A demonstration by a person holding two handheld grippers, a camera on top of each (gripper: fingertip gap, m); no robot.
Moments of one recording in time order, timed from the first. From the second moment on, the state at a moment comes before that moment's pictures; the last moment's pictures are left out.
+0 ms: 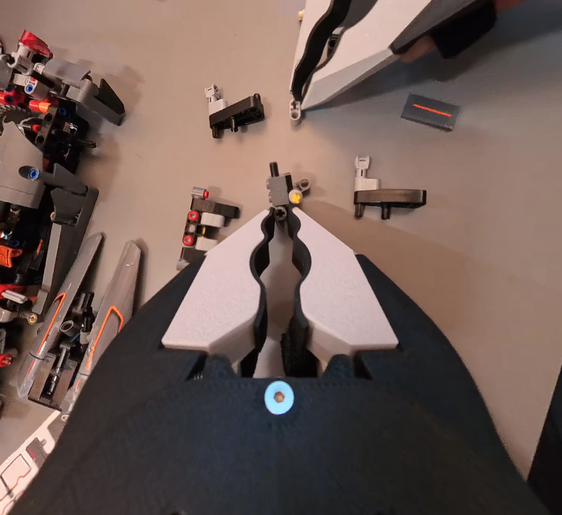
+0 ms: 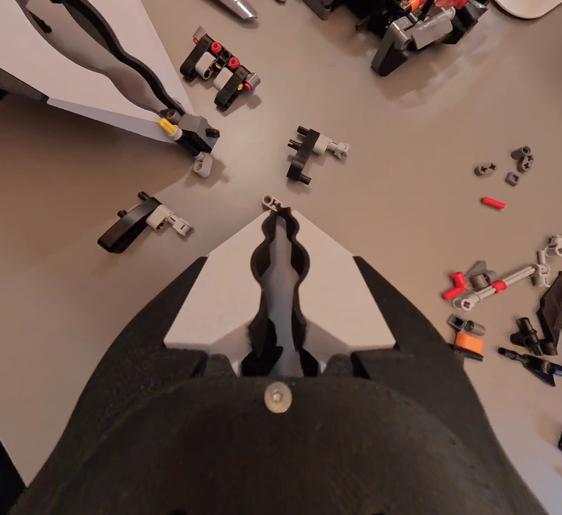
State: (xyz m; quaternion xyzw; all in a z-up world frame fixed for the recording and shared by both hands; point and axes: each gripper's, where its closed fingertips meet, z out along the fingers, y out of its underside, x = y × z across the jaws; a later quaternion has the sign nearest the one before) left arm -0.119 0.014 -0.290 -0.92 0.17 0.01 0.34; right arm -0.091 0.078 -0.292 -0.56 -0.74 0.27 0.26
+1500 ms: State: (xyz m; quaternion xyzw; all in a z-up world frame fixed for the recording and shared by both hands) left arm -0.126 0.016 -0.291 -0.93 0.17 0.01 0.33; right arm -0.092 0.079 -0.283 -0.46 -0.81 0.30 0.21
